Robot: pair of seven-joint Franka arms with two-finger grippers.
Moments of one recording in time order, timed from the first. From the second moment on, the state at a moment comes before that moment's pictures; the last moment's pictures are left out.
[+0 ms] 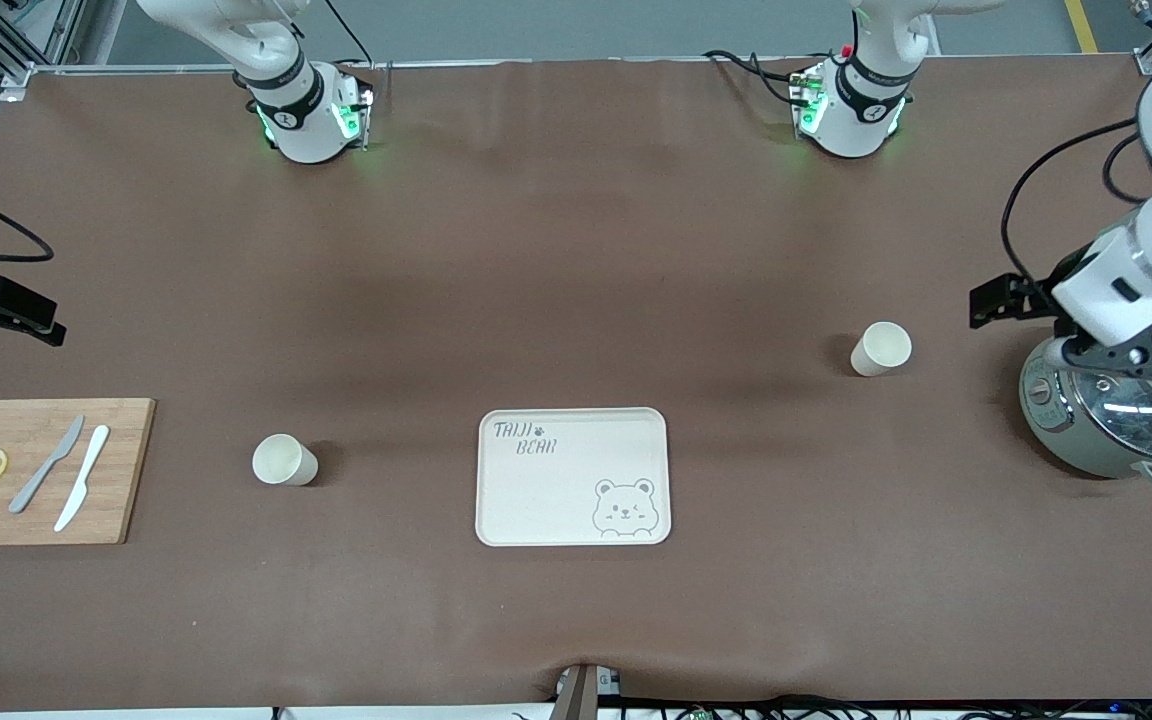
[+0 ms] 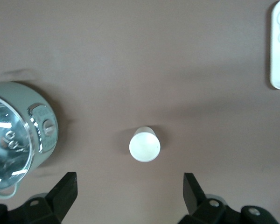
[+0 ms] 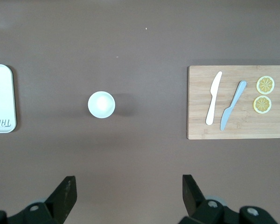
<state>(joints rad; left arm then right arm) 0.00 0.14 -0.08 -1.64 0.02 1.71 0.07 0.09 0.20 -0.16 -1.33 0.02 1.56 -0.08</state>
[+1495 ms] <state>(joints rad) 0.06 0.10 -0.07 -2.40 0.02 2.59 0.11 0.09 0.20 -0.16 -1.33 0.02 1.56 -0.08</state>
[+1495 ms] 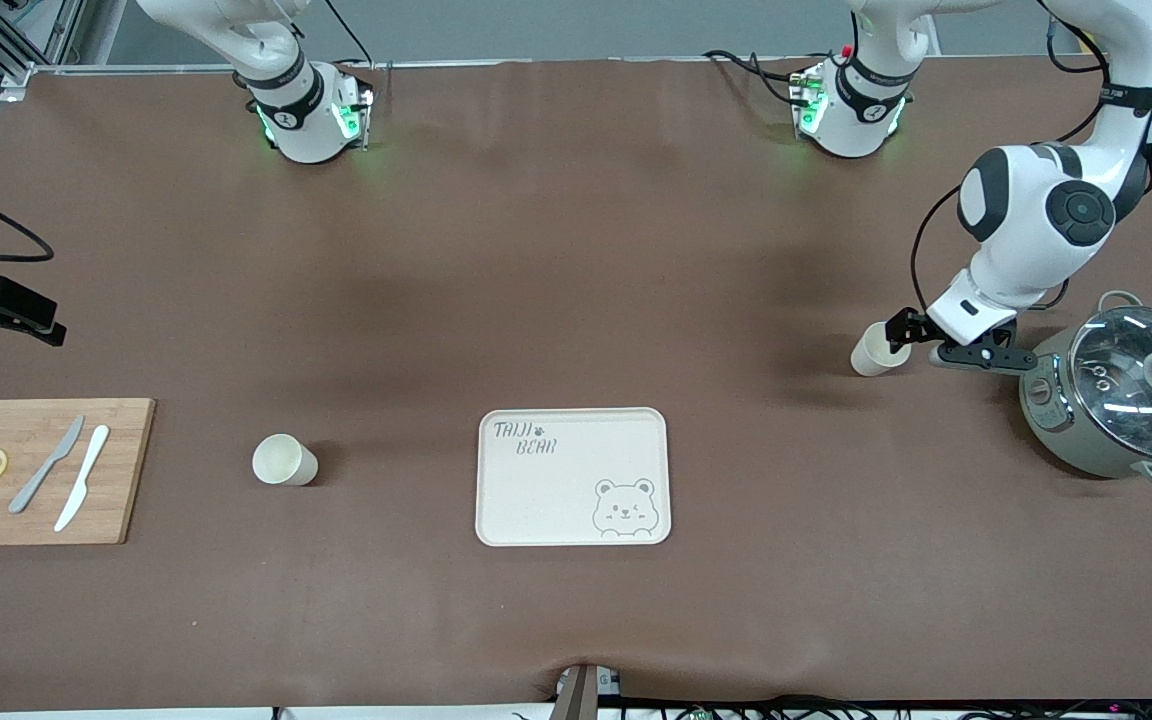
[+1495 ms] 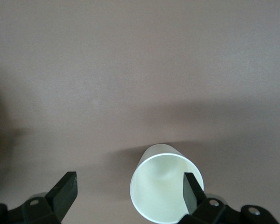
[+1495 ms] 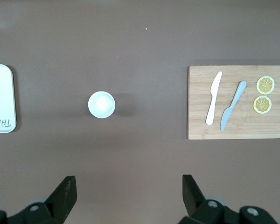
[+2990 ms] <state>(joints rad) 0.06 0.27 -0.07 -2.45 0.02 2.80 0.10 0.09 0.20 -0.16 -1.33 0.02 1.56 -0.08</state>
